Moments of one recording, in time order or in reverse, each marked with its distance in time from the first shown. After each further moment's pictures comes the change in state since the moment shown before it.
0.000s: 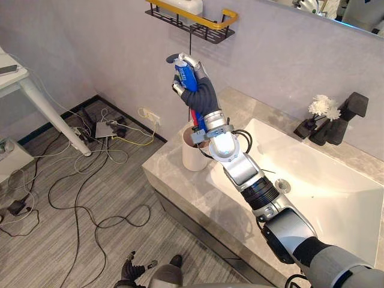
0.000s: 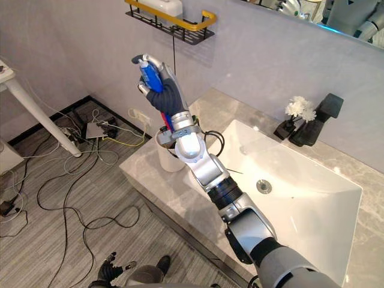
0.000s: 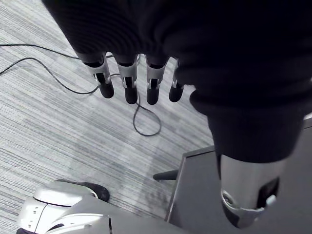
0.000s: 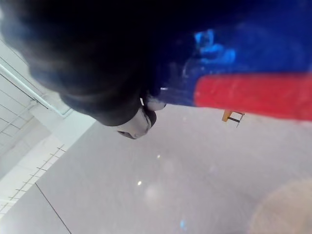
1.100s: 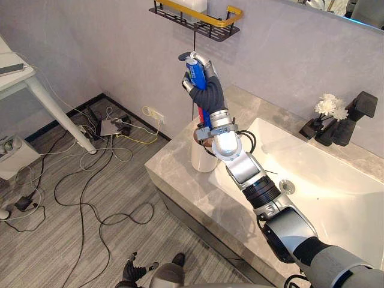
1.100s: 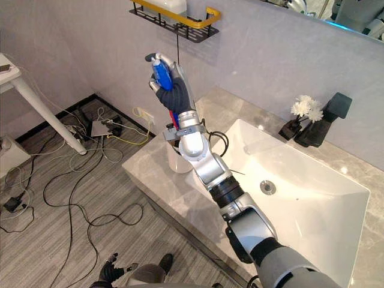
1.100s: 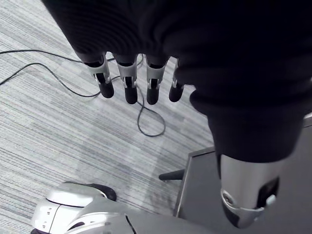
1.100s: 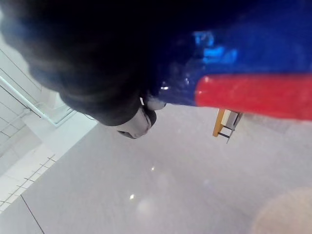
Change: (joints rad) left arm 0.001 0.001 -0.017 0.009 0.024 0.000 0.000; right arm 0.003 0.011 -0.022 0.033 -0.048 0.002 -0.065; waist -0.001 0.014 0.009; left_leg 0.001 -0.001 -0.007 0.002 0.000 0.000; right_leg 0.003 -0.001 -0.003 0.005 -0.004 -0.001
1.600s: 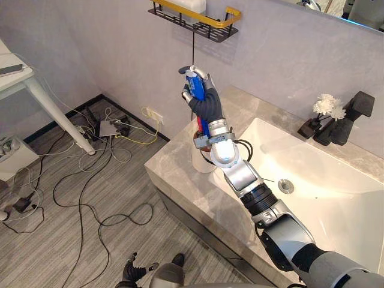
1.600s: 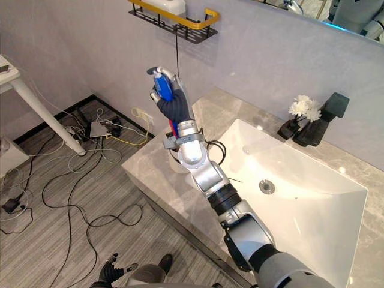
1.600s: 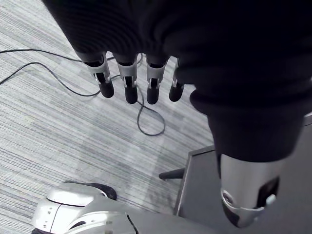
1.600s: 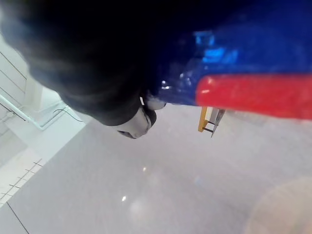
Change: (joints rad) left arm 0.000 0.000 0.000 0.009 0.000 0.000 0.000; right arm 0.078 0.022 0.007 -0.001 0.000 0.001 0.001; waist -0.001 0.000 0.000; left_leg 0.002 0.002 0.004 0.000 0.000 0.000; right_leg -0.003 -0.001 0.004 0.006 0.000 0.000
